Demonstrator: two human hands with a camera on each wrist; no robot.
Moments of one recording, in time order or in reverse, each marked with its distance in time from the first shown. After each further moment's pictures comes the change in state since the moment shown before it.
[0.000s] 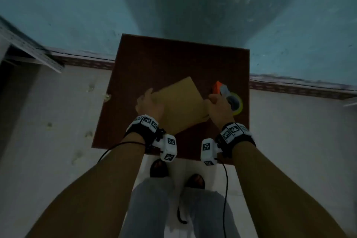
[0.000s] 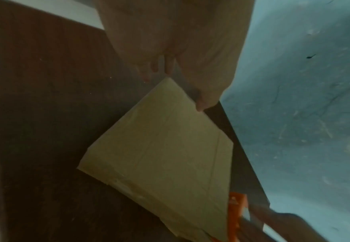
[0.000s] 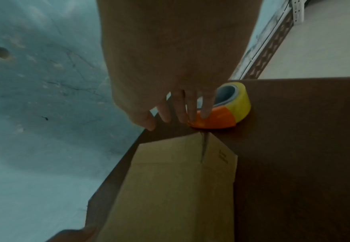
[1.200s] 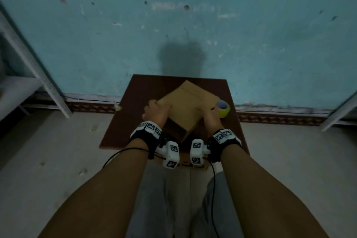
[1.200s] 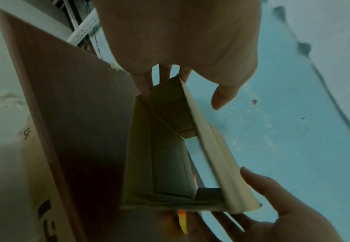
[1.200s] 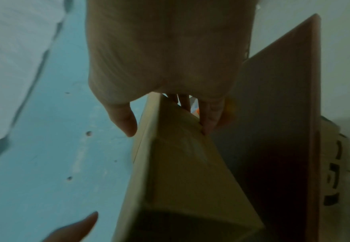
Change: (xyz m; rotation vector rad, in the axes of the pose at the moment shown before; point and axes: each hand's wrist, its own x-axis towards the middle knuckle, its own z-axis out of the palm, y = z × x) left_hand -0.127 -0.098 -0.008 -0.298 0.088 0.347; right_hand -0.140 0.060 0.071 0.803 0.120 -0.182
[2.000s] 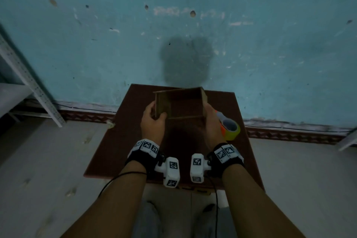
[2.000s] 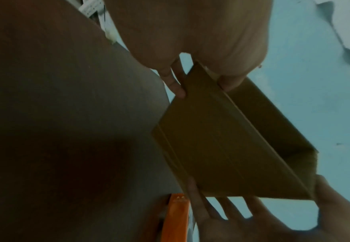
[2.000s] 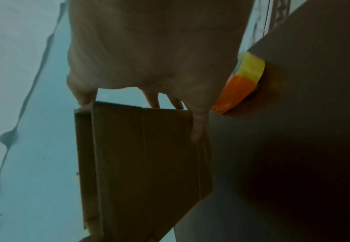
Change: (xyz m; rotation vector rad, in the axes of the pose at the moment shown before) left_hand 0.083 0.000 0.032 -0.435 0.164 0.232; right_hand 0.084 -0.029 0.029 -0.087 -0.078 -0.104
